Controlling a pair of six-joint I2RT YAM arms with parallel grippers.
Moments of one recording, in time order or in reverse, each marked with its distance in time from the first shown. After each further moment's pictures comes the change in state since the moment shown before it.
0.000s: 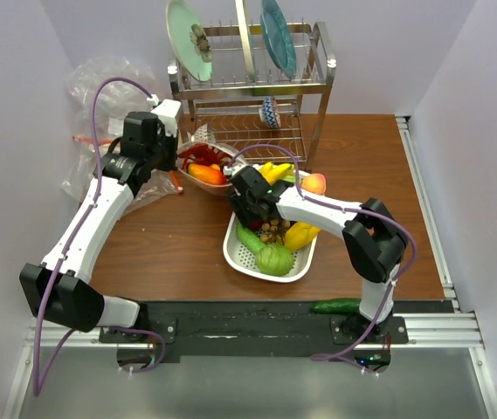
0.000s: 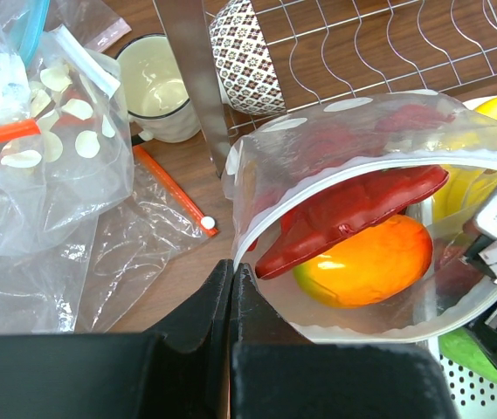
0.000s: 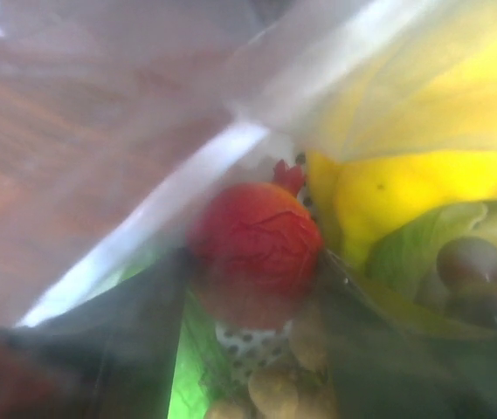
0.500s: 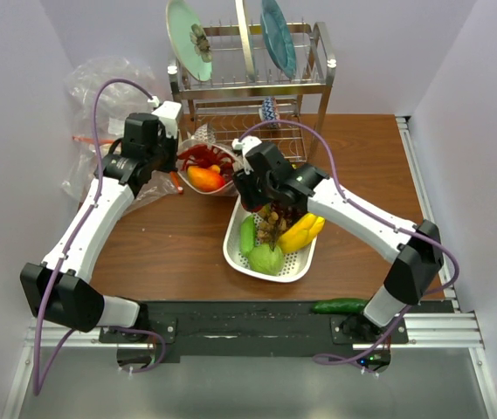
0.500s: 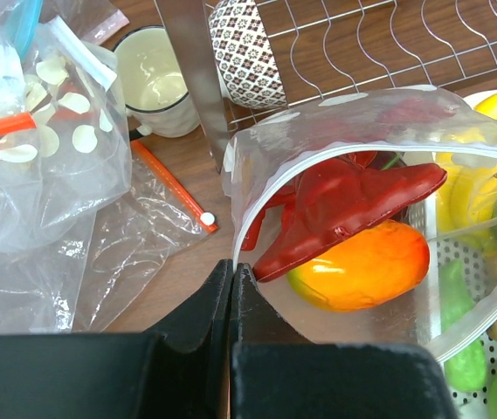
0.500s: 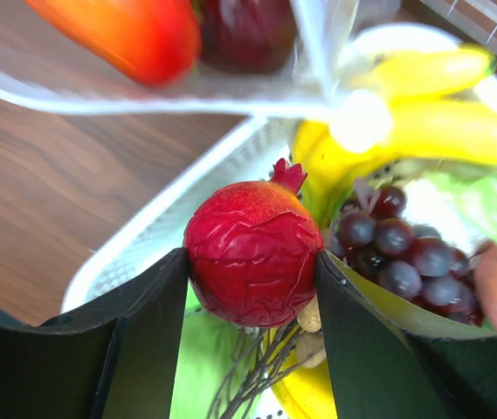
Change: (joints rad) left arm 0.000 0.000 -0.013 0.003 0.000 0.000; right arm -0.001 -0.245 0.124 -0.188 -0.052 0.000
